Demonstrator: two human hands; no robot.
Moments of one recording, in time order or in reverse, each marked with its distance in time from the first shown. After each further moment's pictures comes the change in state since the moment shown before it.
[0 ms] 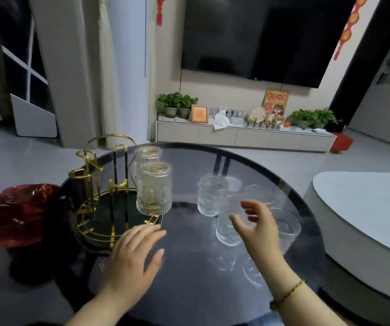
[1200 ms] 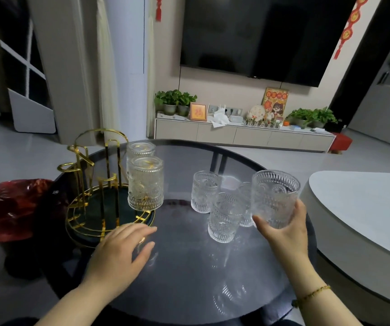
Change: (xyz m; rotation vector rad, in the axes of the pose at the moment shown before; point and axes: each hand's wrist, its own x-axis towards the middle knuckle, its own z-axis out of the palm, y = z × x) left_hand 0.004 0.001 0.002 0.049 0.021 -0.079; right_hand 0.004 0.040 -0.050 0.136 0.158 0.072
